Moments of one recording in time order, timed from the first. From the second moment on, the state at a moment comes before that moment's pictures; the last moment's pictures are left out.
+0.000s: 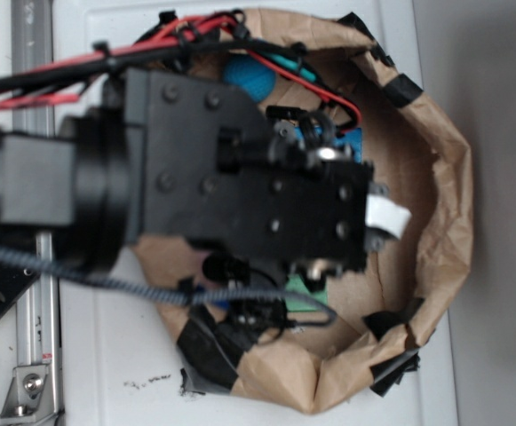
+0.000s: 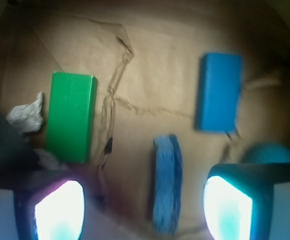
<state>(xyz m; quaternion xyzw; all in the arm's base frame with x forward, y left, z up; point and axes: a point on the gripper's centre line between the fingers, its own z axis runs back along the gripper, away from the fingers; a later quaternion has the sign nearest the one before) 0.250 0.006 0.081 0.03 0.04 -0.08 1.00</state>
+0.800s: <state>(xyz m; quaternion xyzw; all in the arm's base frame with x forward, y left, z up) 0.232 0.031 0.074 -0.02 0.02 -0.09 1.00</state>
